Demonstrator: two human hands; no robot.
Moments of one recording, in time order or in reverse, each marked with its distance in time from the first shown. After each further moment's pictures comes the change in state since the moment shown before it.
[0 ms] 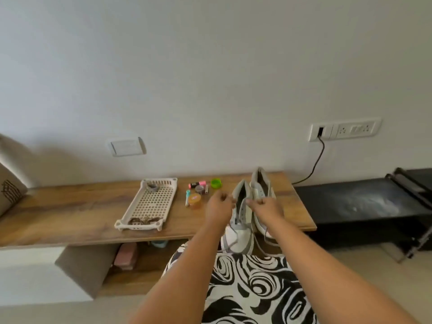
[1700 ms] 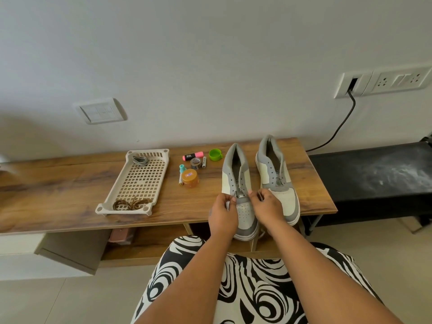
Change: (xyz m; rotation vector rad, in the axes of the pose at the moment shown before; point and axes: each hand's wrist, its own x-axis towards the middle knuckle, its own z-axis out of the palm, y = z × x) left_hand 0.049 -0.100 0.038 0.192 0.071 -0.064; right_hand 0.064 0.058 0.062 -0.107 -0.025 0.009
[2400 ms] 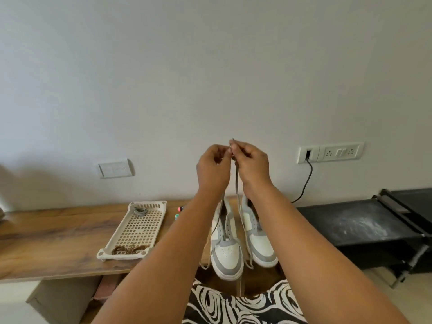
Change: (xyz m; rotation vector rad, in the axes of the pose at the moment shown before) left_hand -0.056 0.243 -0.096 -0.331 0.123 0.575; right_hand -0.081 -0.211 -0.136 0.909 0.137 -0.491
